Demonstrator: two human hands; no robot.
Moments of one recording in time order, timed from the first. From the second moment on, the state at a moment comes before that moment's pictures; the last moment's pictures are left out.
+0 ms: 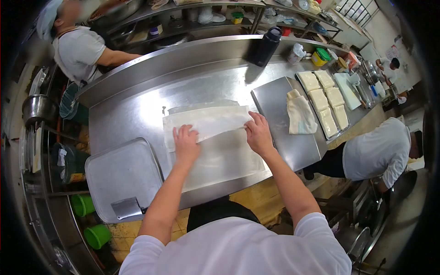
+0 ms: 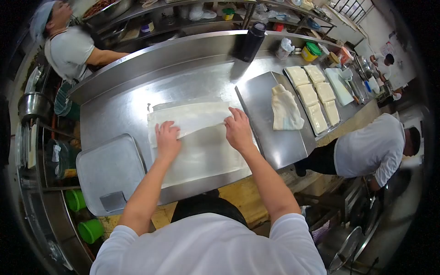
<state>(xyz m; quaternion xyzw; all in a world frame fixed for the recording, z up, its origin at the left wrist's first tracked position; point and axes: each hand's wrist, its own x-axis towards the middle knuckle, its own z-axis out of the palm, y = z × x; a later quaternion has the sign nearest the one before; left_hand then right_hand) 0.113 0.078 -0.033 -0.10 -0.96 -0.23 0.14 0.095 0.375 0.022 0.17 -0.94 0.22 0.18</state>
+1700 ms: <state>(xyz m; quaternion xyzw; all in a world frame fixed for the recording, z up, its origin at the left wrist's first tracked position) 0.588 0.149 0.070 -0.85 -0.36 -0.21 -0.33 0.812 0.075 0.096 -0.67 -0.64 0.30 0.23</state>
